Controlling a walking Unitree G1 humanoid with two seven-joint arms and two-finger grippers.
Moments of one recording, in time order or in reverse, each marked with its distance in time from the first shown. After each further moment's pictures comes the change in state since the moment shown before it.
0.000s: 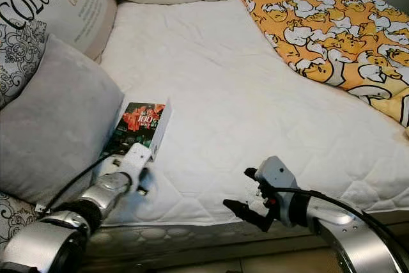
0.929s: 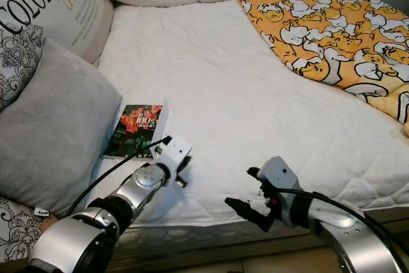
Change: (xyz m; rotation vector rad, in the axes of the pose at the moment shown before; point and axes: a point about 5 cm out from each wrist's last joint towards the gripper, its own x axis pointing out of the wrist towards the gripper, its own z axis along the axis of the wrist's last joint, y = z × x) left arm 0.002 -0.064 0.062 0.030 -0.287 -0.226; right arm -0.001 0.001 -0.002 0.018 -0.024 -0.042
